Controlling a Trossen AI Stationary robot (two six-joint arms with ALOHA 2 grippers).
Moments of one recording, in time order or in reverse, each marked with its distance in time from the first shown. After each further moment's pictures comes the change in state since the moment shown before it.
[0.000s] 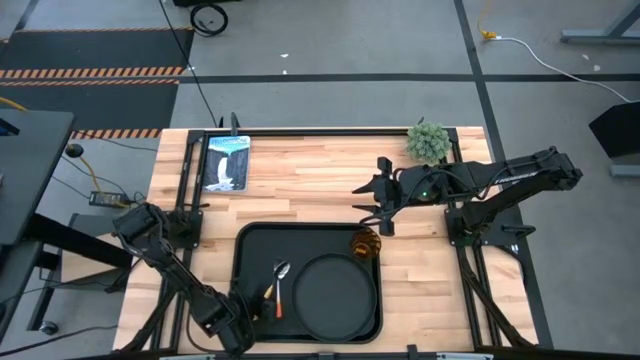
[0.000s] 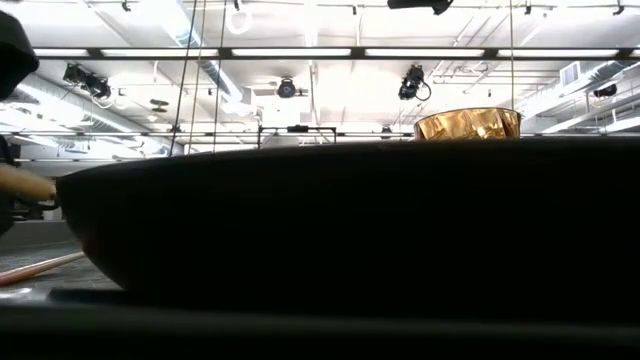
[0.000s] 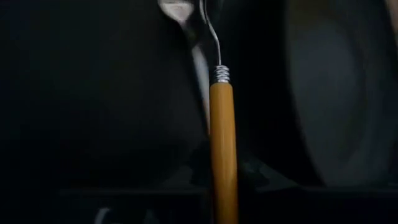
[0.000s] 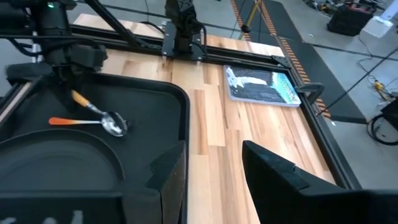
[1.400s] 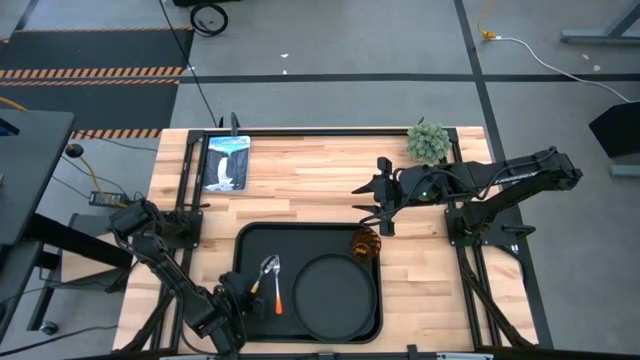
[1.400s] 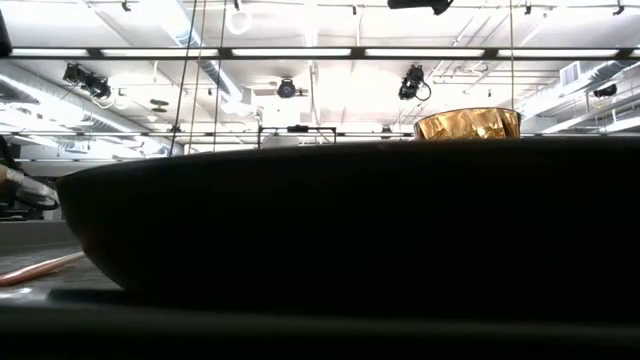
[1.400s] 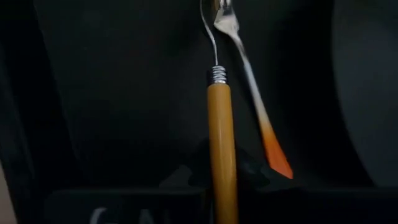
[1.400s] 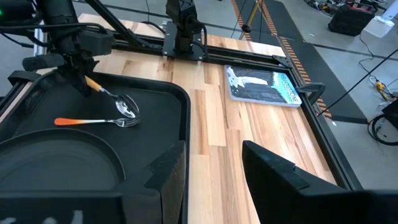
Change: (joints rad) left arm -0.039 -0.047 0.028 -0.262 0.087 -0.069; right arm 0.000 0.000 0.000 -0.001 -0.003 0.000
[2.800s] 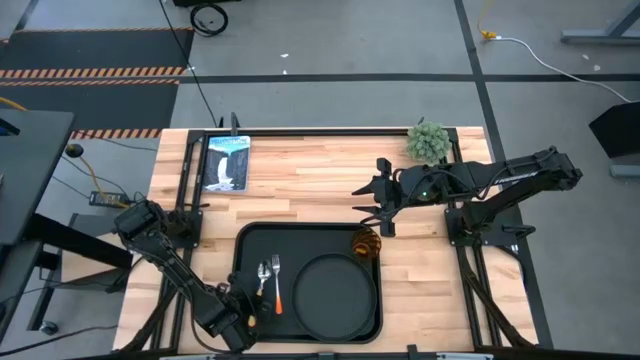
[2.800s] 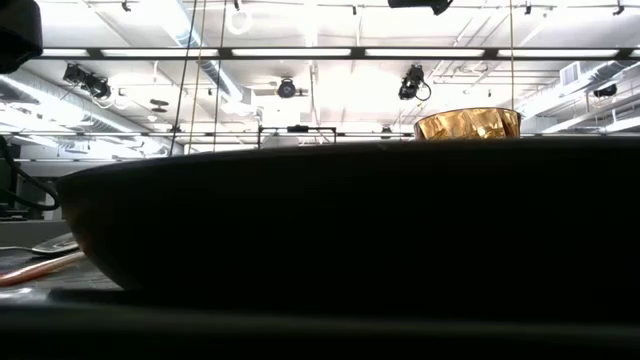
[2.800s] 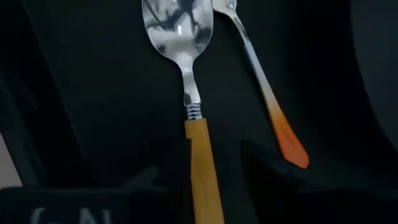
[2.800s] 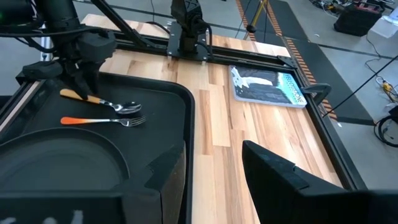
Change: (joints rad) left arm 0.069 0.028 0.088 -0.071 0.154 0.181; right arm 0.000 0.000 0.000 -0.001 -0.019 0.000
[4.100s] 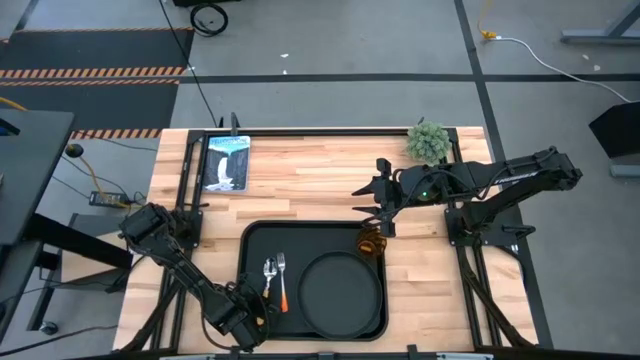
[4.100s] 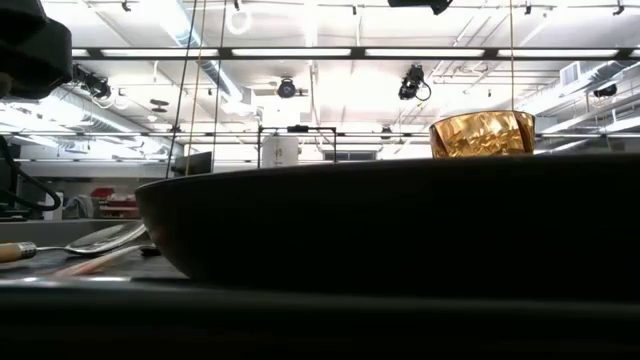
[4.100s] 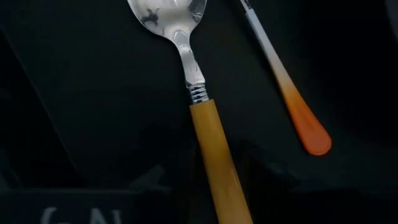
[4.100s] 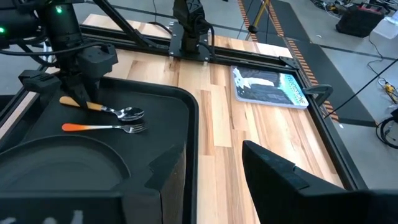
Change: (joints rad) left arm 0.053 0.053 0.001 0.089 0.036 0.151; right arm 0.000 0.000 0.000 0.001 -0.007 -0.004
